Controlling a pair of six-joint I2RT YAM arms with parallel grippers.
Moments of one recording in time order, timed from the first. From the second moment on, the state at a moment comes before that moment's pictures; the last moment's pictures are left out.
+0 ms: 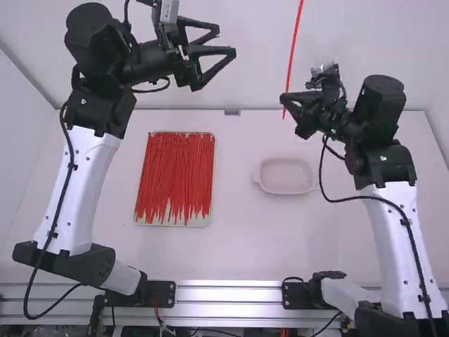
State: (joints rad) left arm -0.20 1.58 2.01 -0.23 0.98 -0.34; right arm 0.09 1.26 1.46 -0.49 -0.67 -0.03
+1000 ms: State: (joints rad) left arm -0.20 1.58 2.01 -0.22 0.88 -0.40; right arm 0.66 1.31 1.47 -0.75 0.91 0.28
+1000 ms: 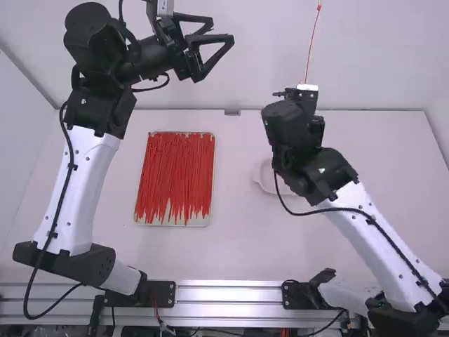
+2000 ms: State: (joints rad) left arm -0.23 1.58 2.01 -0.29 0.84 -0.40; right arm 0.63 1.44 1.75 -0.66 0.98 0.13
